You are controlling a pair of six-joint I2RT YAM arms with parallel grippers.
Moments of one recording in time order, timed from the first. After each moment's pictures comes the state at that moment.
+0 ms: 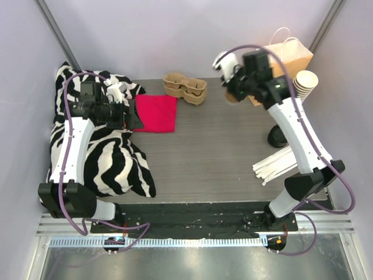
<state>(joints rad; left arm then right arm) 0.01 1.41 1.48 -1.01 0.57 0.05 0.40 1.60 1.99 -0.96 -0.06 -0.52</state>
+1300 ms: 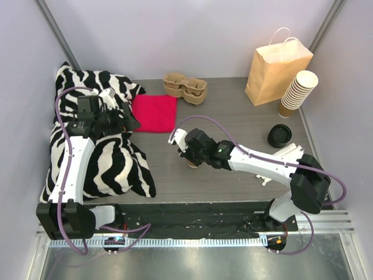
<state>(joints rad) 0.03 1.21 1.20 -0.74 0.41 -0.23 0.96 1.51 1.09 -0.35 0.11 -0.18</state>
